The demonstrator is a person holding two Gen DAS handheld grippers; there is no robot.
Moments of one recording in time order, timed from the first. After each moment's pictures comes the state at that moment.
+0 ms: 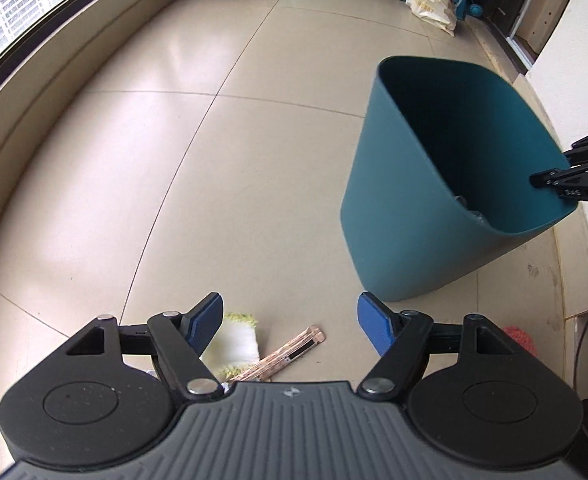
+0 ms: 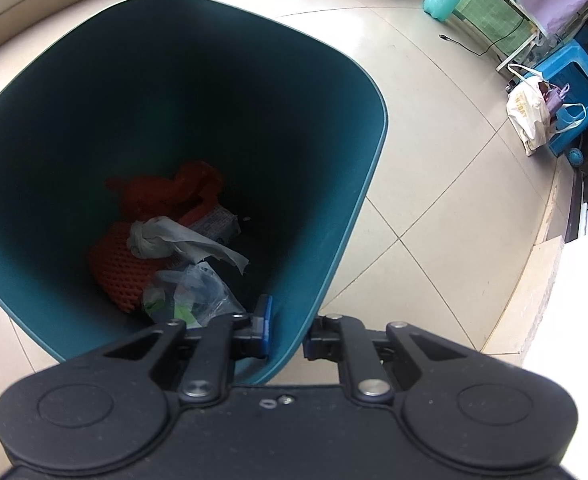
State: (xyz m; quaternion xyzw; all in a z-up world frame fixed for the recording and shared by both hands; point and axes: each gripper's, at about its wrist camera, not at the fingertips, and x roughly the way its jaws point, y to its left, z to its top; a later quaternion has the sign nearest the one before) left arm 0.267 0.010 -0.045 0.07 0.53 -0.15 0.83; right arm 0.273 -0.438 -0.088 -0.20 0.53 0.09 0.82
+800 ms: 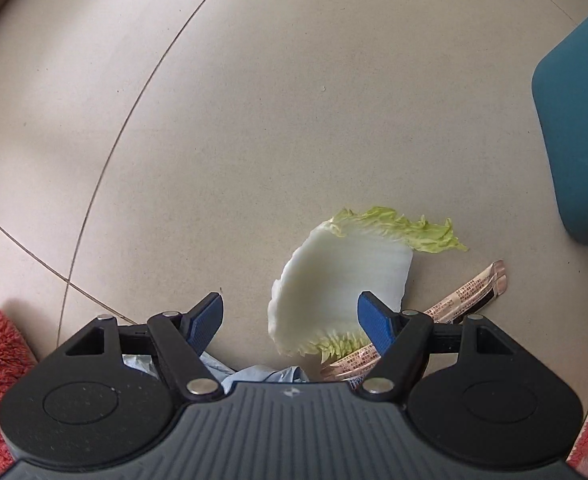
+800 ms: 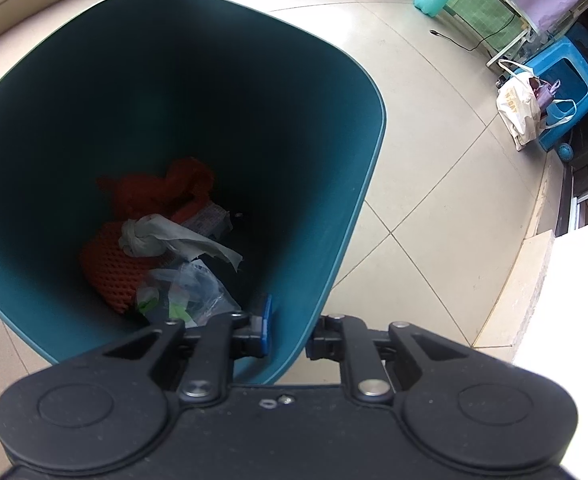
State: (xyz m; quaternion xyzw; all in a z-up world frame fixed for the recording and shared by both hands) left arm 0.340 0.090 -0.295 0.04 0.69 -0.07 0.72; right arm 0.275 -0.435 -0.090 -0.21 0.54 0.08 0.81
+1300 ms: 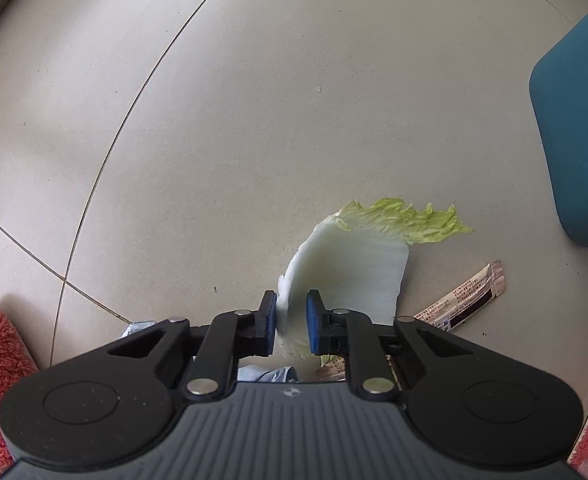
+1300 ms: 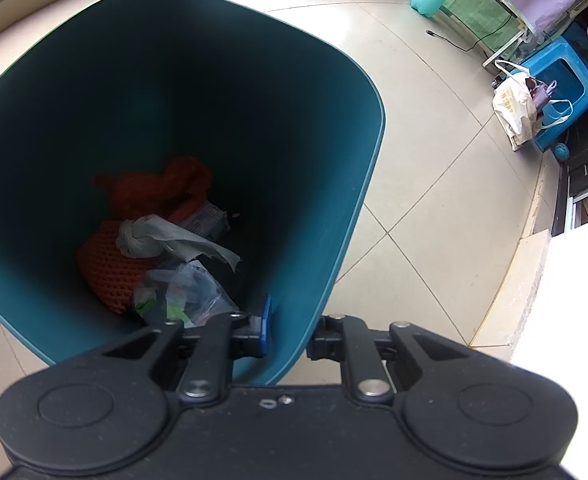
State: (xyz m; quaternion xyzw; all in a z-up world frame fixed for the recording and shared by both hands) left arm 0.329 0.083 -0.284 0.05 0.68 -0.06 0.73; right arm 0.272 -0.433 -0.093 -0.21 0.53 0.07 0.82
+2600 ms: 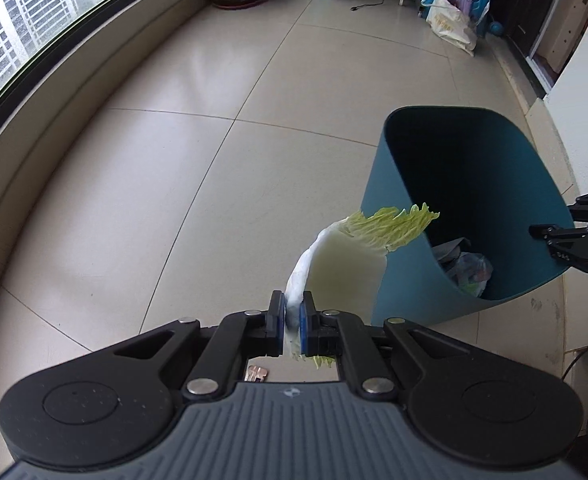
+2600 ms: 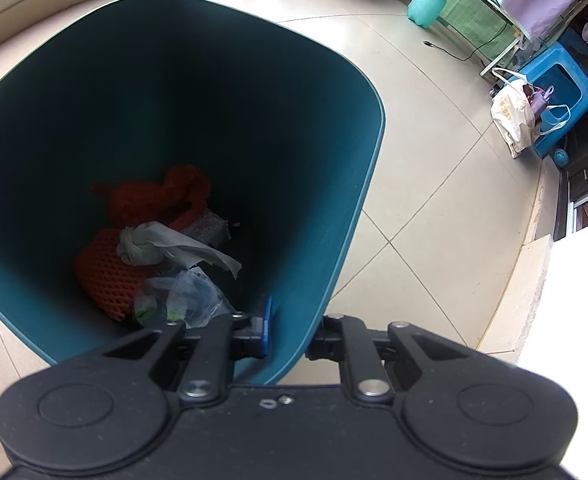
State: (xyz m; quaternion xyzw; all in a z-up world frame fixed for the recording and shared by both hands) left arm 0.278 -0.057 0.025 0.07 0.52 -0.13 0.84; right arm 0.267 -0.438 -0.092 -0.21 0.51 0.07 0.83
